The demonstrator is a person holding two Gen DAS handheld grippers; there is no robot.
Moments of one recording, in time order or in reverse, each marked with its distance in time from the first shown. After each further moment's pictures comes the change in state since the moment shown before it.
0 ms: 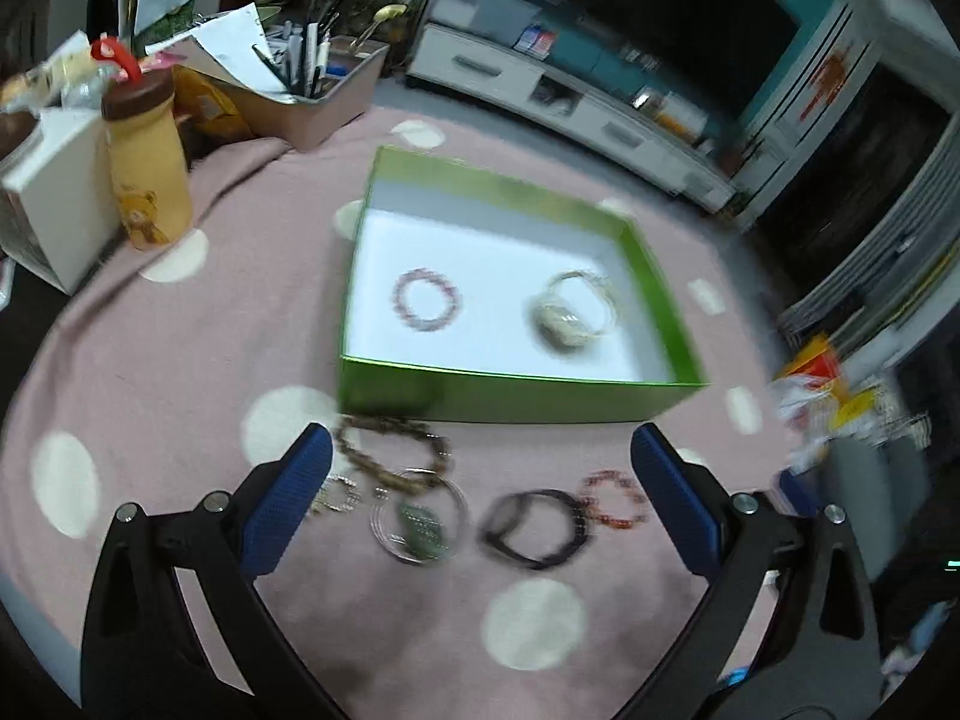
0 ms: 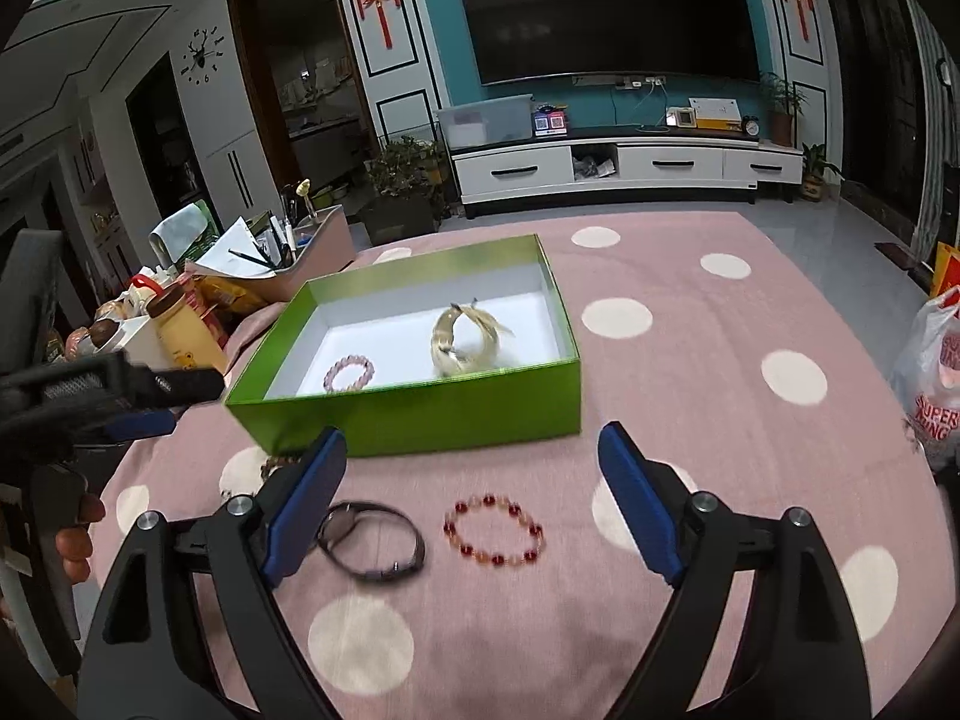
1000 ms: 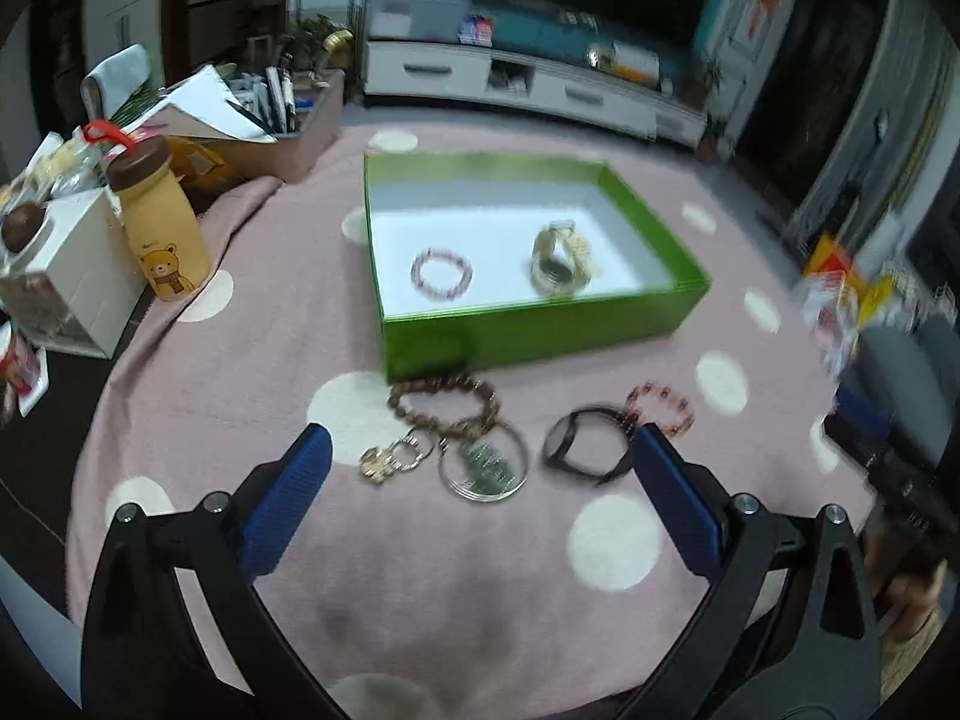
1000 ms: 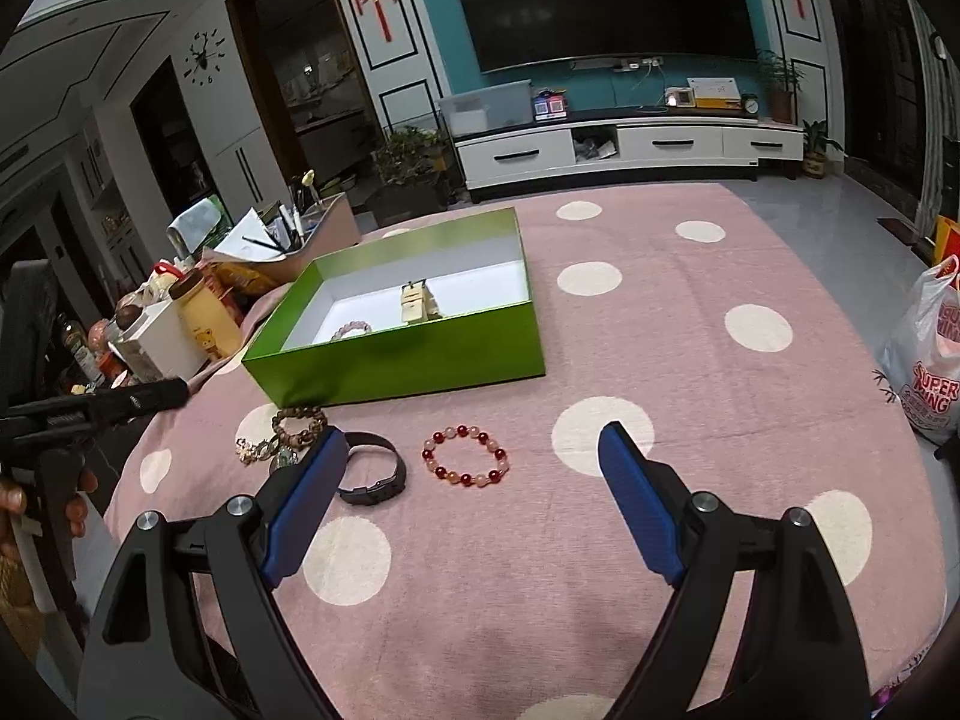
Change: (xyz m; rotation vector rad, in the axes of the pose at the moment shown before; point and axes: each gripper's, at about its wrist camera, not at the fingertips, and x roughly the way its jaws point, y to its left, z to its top) left arm -0.019 0.003 -0.027 0.302 0.064 0.099; right arm -0.033 -0.026 -0.024 0.017 0.044 0.039
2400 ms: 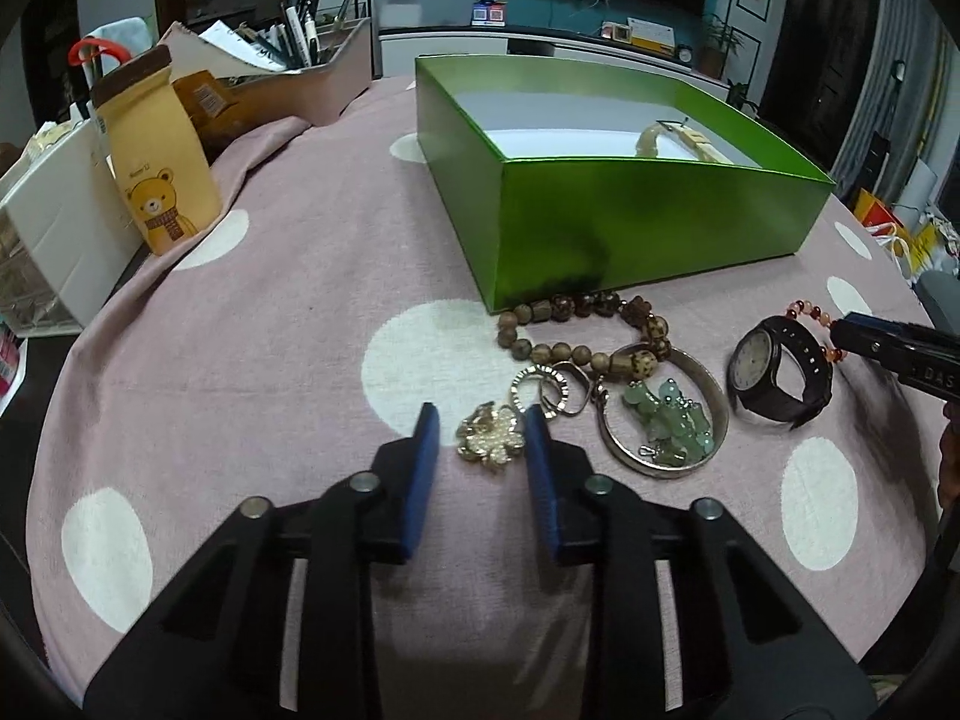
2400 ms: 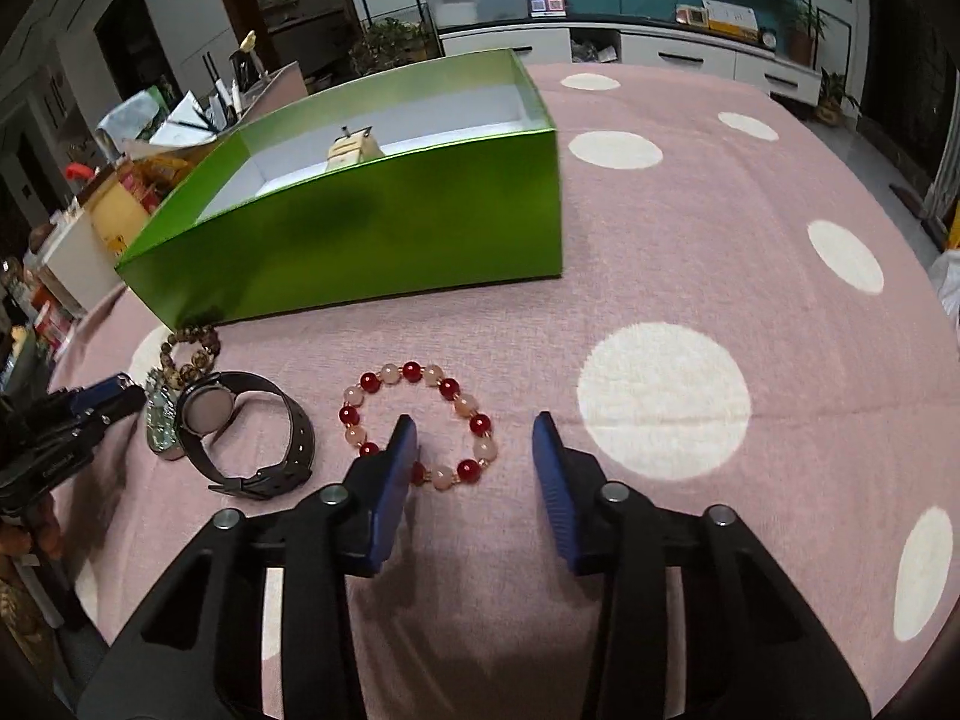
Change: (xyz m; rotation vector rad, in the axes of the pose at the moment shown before) left arm 0.084 0.049 -0.049 0.053 -0.025 0.093; right arm 0.127 -0.002 -0.019 -0.067 0.249 -0.088
